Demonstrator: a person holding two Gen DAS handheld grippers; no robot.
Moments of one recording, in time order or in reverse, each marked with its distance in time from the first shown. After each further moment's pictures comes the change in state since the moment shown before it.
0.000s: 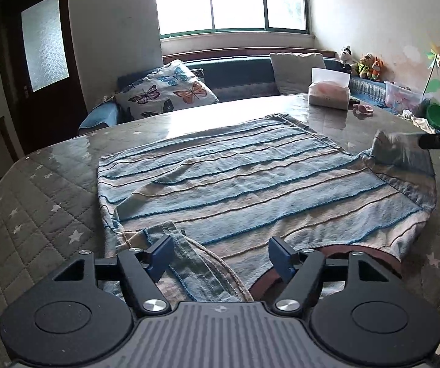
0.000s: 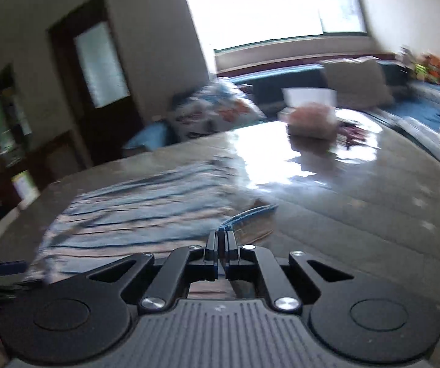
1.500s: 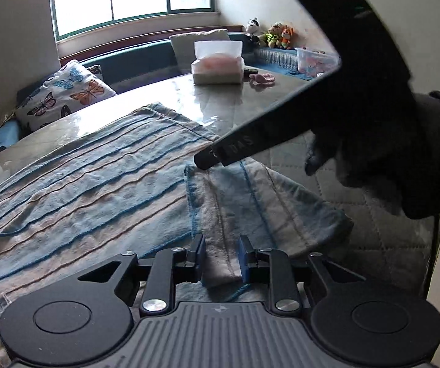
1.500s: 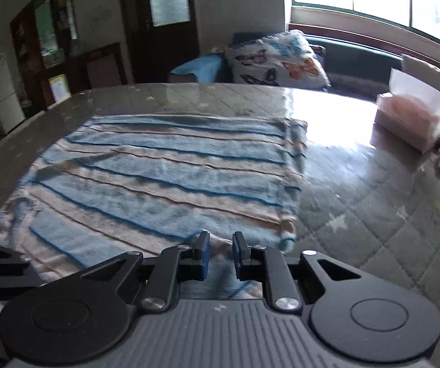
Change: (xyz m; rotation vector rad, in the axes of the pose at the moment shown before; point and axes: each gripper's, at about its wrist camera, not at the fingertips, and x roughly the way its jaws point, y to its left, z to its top) left arm 0.076 -0.109 0.033 0.187 0.063 -0.316; right arm 0.133 0.033 0.021 -0.303 0.254 0.113
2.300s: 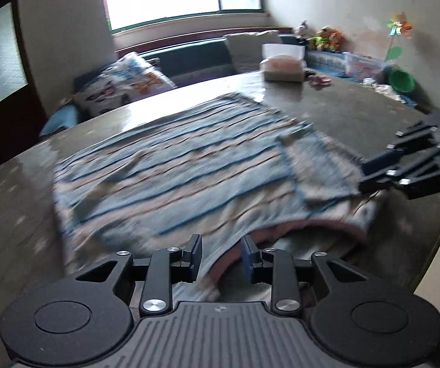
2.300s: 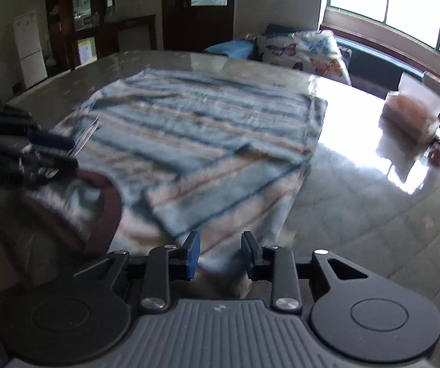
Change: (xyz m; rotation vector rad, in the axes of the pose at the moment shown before) left arm -0.097 0.056 -0.061 -0.072 0.025 0.216; right arm -0.075 0.039 -0.078 -0.151 0.069 0.021
